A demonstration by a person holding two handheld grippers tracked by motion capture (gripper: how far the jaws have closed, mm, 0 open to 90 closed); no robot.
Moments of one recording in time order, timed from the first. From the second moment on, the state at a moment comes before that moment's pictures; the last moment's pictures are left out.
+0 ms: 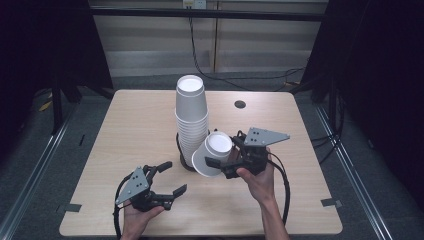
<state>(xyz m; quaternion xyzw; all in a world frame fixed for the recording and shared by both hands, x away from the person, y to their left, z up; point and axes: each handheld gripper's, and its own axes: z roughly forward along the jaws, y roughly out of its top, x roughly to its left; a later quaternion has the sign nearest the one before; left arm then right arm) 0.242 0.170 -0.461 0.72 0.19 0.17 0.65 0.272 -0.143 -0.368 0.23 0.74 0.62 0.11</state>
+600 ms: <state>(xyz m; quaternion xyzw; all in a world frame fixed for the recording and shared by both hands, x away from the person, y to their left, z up) 0.241 0.162 -0.461 0.73 0.17 0.15 0.65 0.264 -0.135 -0.398 0.23 0.73 0.64 0.08</state>
